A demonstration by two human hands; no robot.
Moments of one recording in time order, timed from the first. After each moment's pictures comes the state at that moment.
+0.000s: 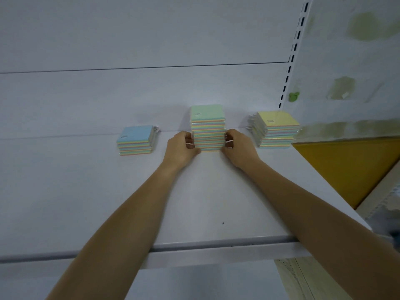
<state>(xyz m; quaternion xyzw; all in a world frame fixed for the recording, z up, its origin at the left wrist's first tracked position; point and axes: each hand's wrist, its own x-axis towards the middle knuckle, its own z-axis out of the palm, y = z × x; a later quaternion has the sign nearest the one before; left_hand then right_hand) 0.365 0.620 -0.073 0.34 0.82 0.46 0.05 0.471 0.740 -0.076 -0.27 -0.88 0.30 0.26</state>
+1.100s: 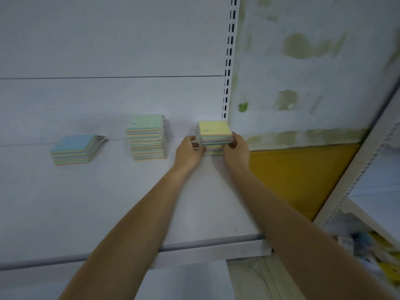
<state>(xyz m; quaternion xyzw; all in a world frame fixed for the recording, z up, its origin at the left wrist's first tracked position) 0.479 0.748 -0.071 0.31 0.79 0.51 0.13 0.572 0.821 -0.070 -0.37 -0.69 0.46 0.40</state>
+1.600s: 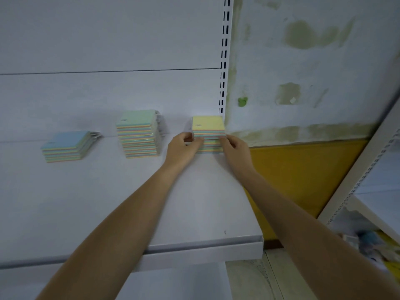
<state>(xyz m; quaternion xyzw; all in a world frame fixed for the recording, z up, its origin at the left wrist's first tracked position) 0.478 0.752 -0.074 0.30 0.76 0.56 0.10 0.586 0.841 -0.082 -0.30 -0.73 0.50 0.35</state>
